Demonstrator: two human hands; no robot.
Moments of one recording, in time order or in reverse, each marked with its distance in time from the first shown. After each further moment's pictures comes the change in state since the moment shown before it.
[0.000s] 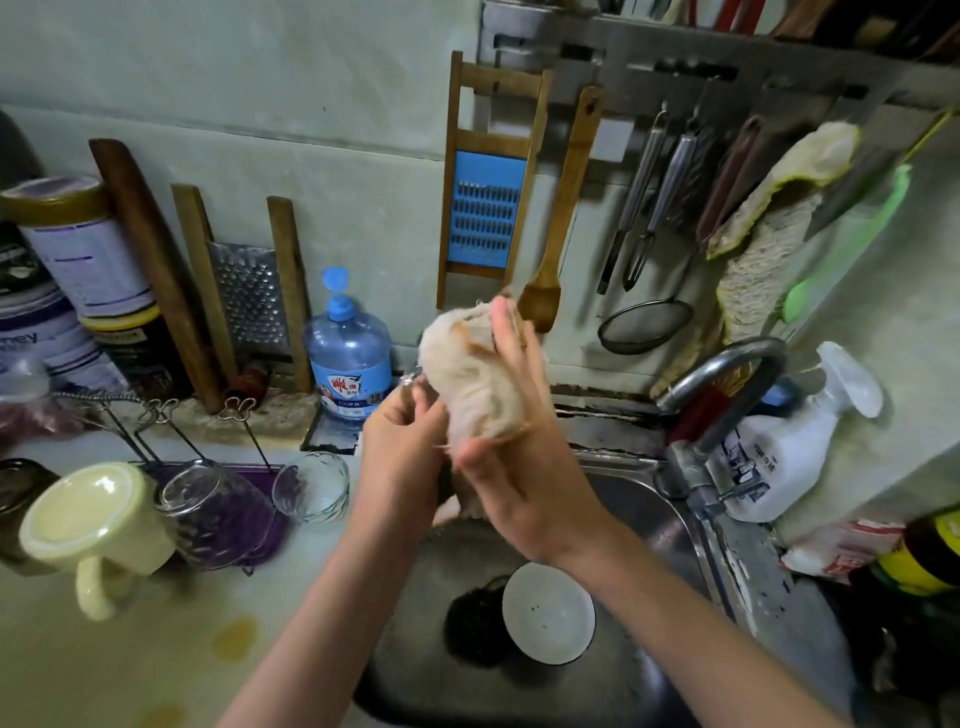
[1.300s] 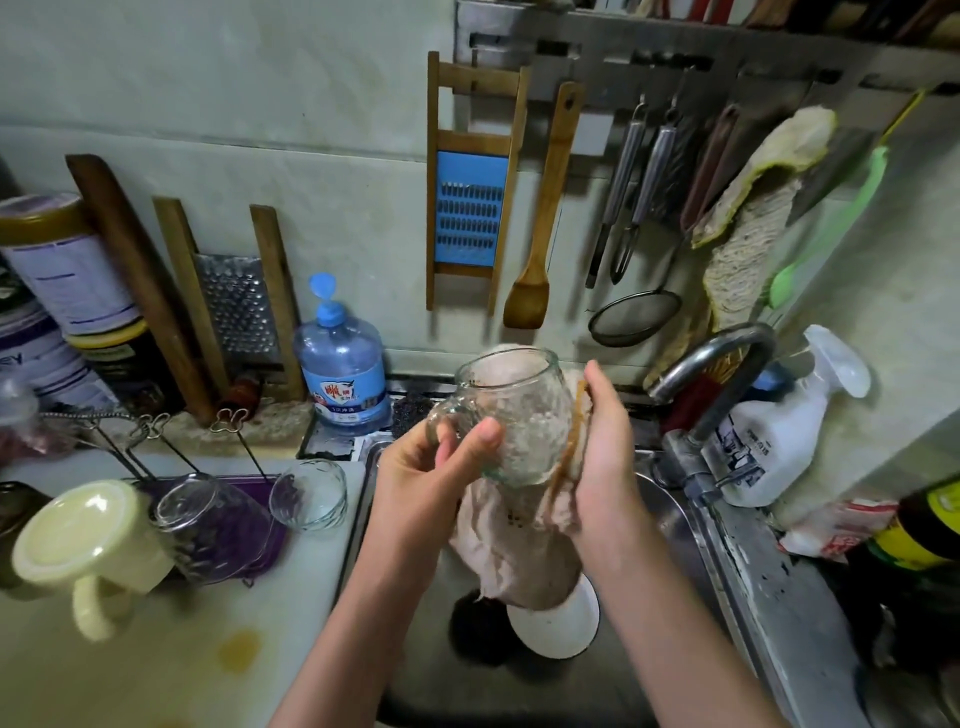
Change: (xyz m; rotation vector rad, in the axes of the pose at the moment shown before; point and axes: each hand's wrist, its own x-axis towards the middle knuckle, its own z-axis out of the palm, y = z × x) left_hand -0.025 -0.013 -0.006 0.104 -0.169 0.094; right_hand 0.006 0.001 -0.023 1.173 0.477 1.109
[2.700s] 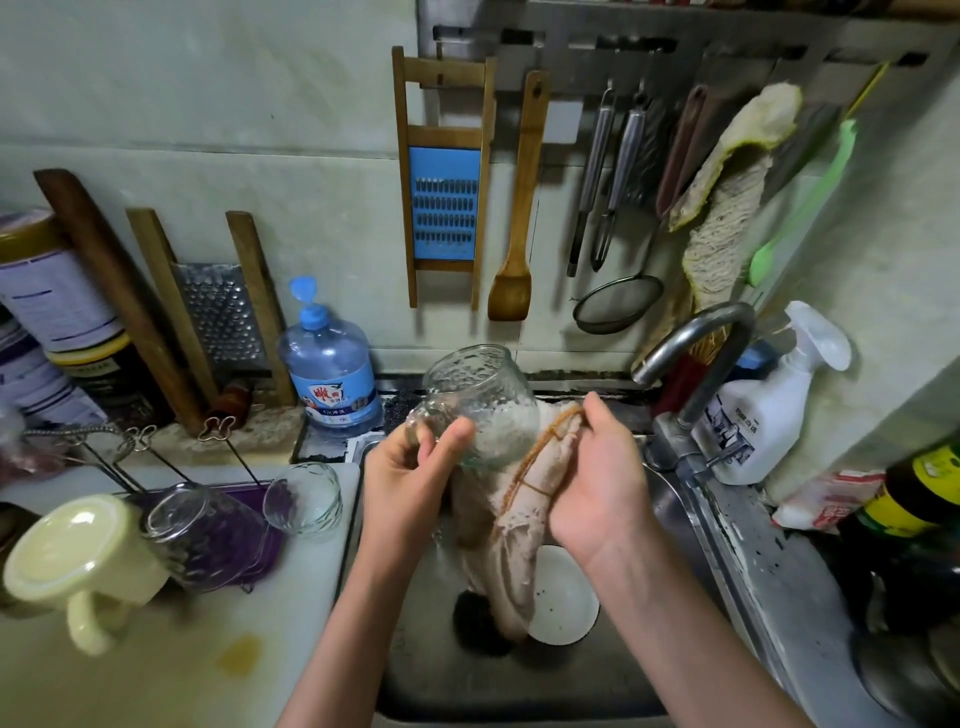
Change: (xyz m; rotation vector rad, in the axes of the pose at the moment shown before) left_hand 0.007 -0.013 -0.005 0.184 0.088 0.091; right_hand -0.014 0.009 -0.015 0.262 -0.019 0.202
